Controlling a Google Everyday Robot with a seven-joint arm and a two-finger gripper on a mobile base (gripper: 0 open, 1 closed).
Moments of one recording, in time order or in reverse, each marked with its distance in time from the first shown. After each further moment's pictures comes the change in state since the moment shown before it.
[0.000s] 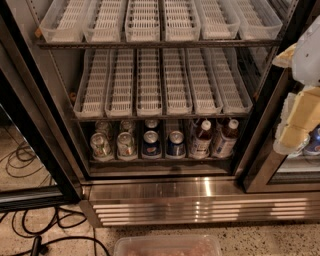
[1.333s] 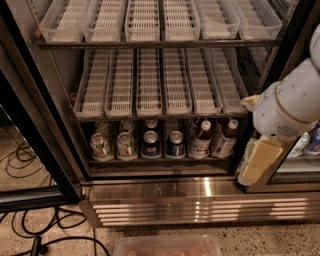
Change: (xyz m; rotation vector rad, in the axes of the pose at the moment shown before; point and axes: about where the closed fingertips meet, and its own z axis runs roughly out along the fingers) arm -0.006 0.023 0.107 -0.025 -0.099 -0.038
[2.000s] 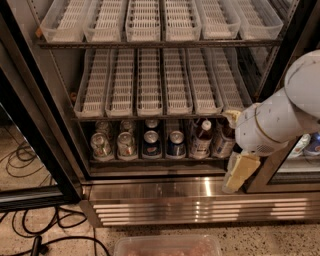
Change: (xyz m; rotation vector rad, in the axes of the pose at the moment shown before) arm -0.013 0.005 0.056 0.015 -0.090 -0.086
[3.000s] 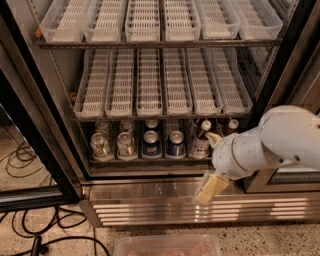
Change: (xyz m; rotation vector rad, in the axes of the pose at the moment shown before) arm -0.014 0.022 0.084 0.005 -0.168 0.150
